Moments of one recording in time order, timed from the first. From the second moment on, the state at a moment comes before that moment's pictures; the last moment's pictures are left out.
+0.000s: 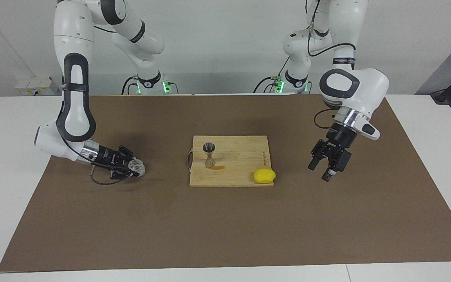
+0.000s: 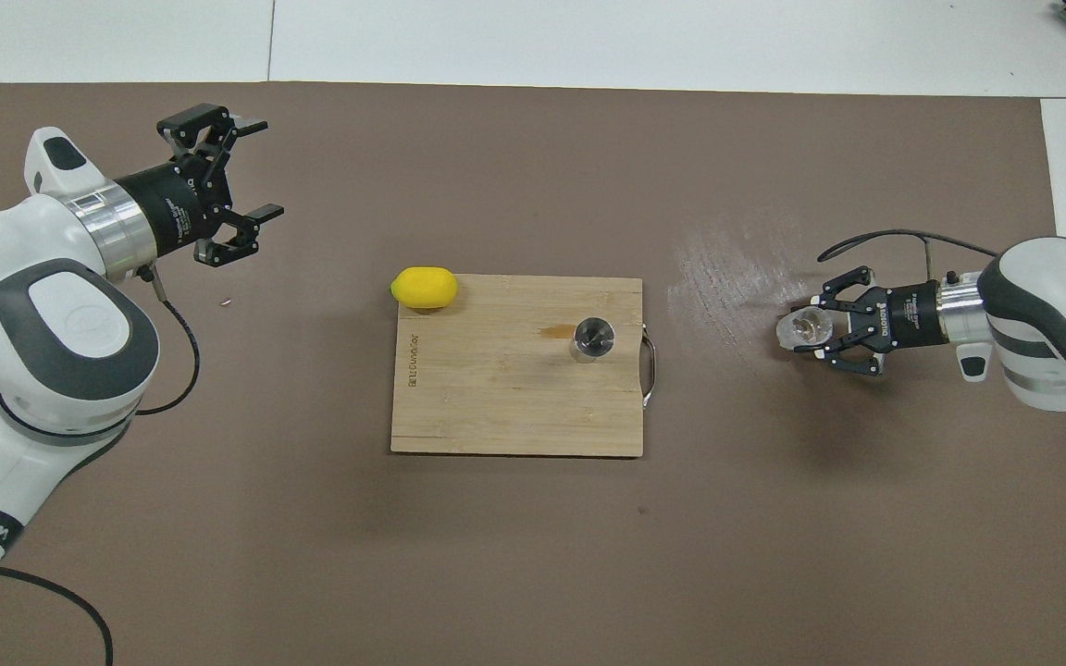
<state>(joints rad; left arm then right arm) 0.27 0.17 -0.50 -1.96 -0.85 2.74 -0.71 -0.30 0.41 0.08 -1.96 0.83 1.99 0.85</state>
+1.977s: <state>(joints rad) 0.43 -0.01 -0.46 -1.68 0.05 1.67 0.07 0.23 0.30 0.09 -1.71 0.33 1.99 1.56</state>
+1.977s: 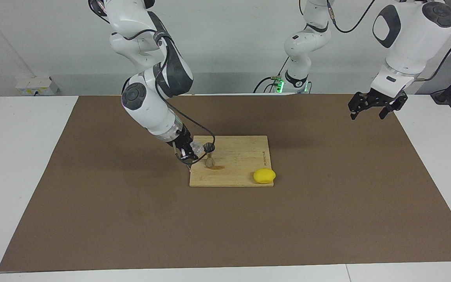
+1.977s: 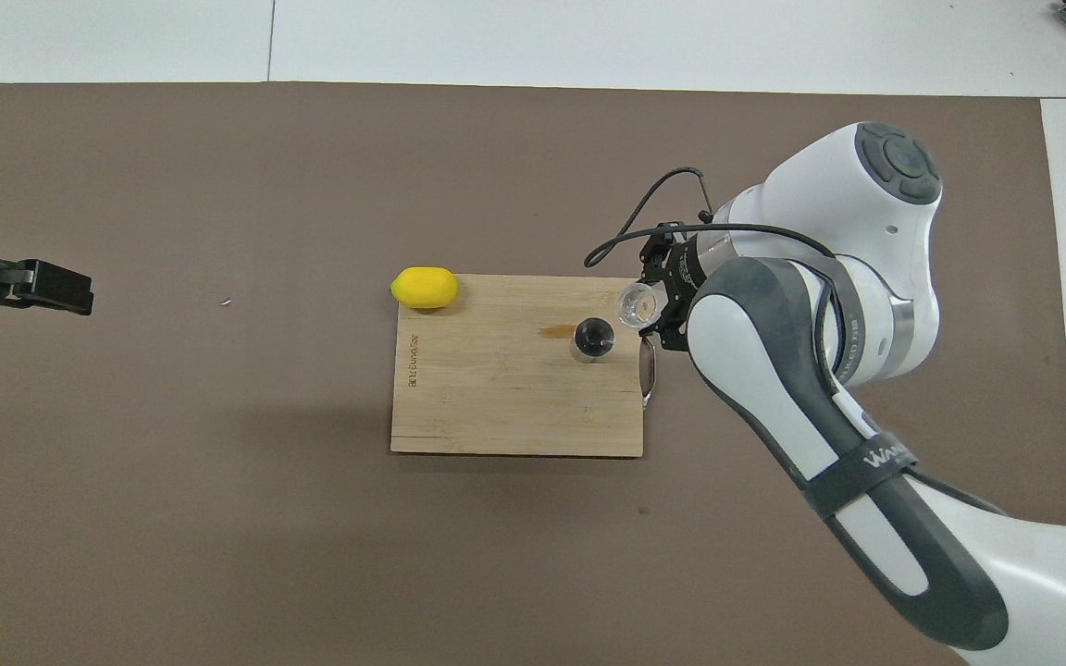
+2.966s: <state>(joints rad) -0.02 -0.03 0.02 -1.59 -0.04 1.55 0.08 0.33 0.30 0.09 -1.70 0.08 1.99 1.56</state>
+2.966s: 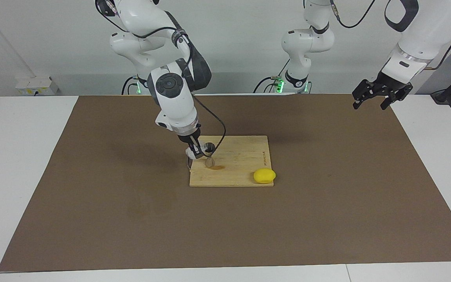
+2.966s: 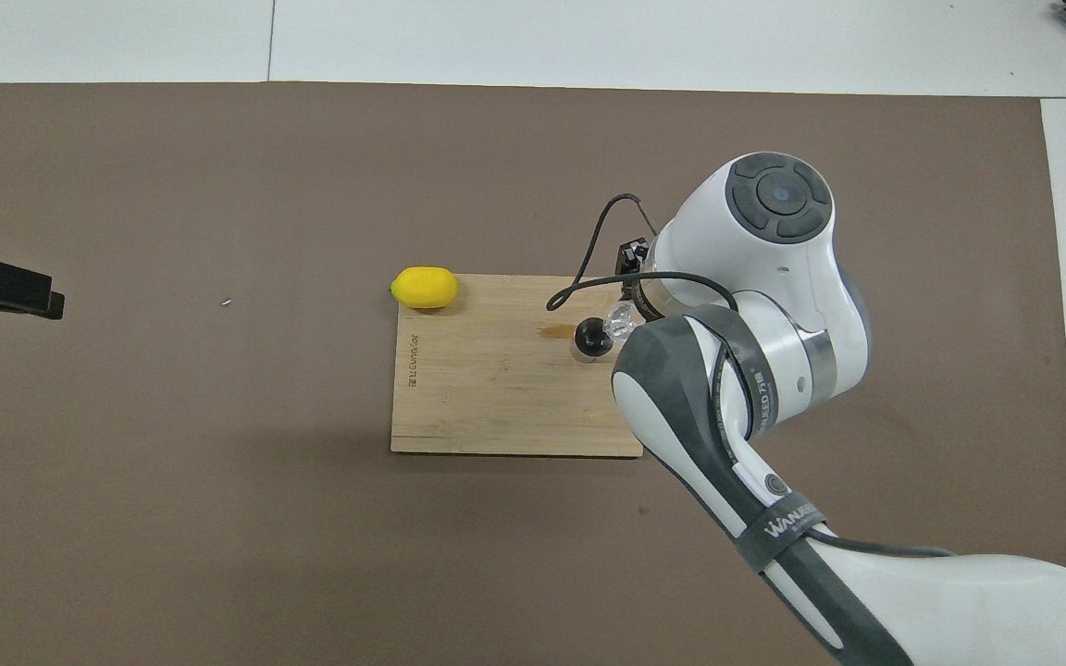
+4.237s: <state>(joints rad) -0.02 -0.03 -0.02 -1.56 -0.03 1.50 0.08 0.34 0.30 0.08 -1.70 0.10 1.98 1.56</state>
